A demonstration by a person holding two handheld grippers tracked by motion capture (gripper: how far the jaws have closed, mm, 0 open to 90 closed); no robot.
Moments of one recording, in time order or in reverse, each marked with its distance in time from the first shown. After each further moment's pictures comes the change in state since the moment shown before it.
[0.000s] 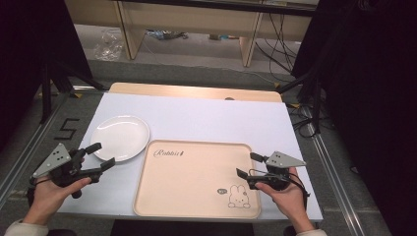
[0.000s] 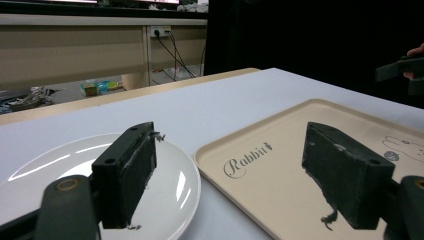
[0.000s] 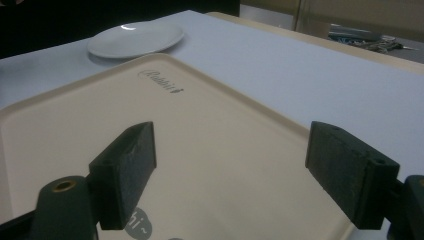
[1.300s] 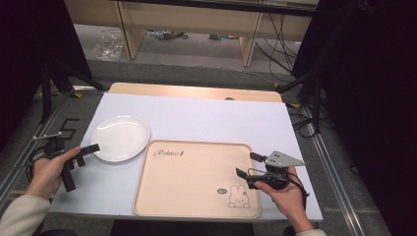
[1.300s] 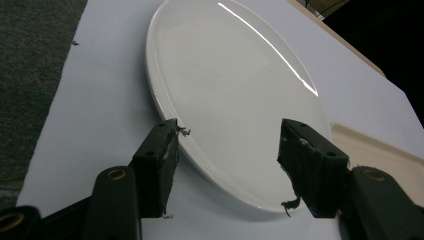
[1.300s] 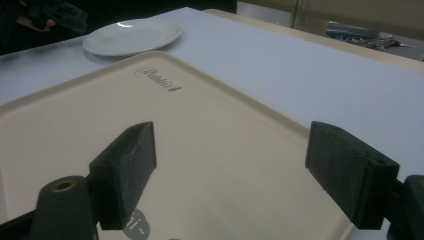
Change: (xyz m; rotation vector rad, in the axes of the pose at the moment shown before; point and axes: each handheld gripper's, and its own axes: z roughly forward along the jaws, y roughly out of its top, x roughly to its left) left arm 0.096 -0.026 0.015 0.295 0.360 -0.747; right arm -0.001 0.001 0.001 -0.008 -0.048 -0.031
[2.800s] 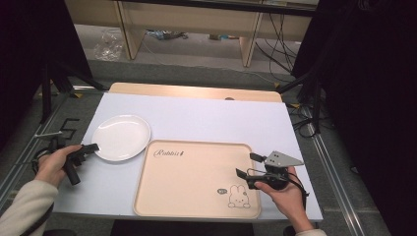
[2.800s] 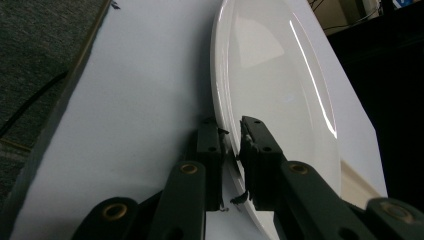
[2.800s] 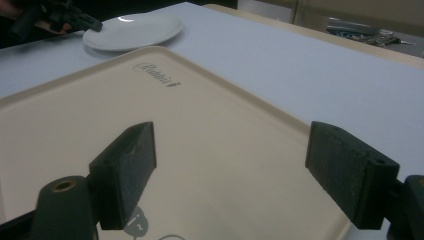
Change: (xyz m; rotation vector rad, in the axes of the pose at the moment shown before) left arm 0.037 0.009 0.028 0.054 -0.078 -0.260; right arm 0.000 -0.001 0.001 0.018 -0.001 -0.007
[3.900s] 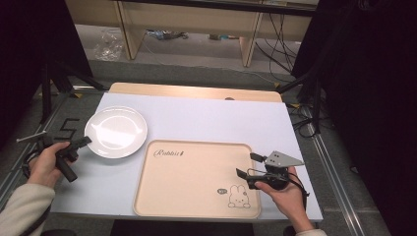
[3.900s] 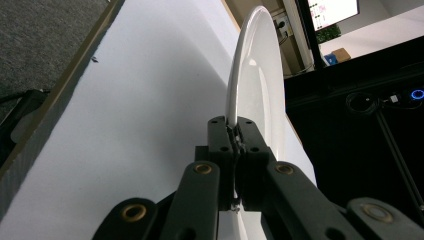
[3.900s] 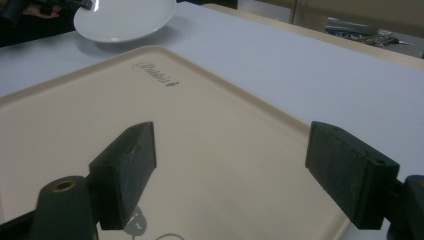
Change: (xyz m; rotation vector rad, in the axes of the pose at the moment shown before) left arm -0.004 0.003 -0.024 -0.149 -0.154 -0.111; right arm 0.000 0.000 -0.001 0.001 -0.004 0.000
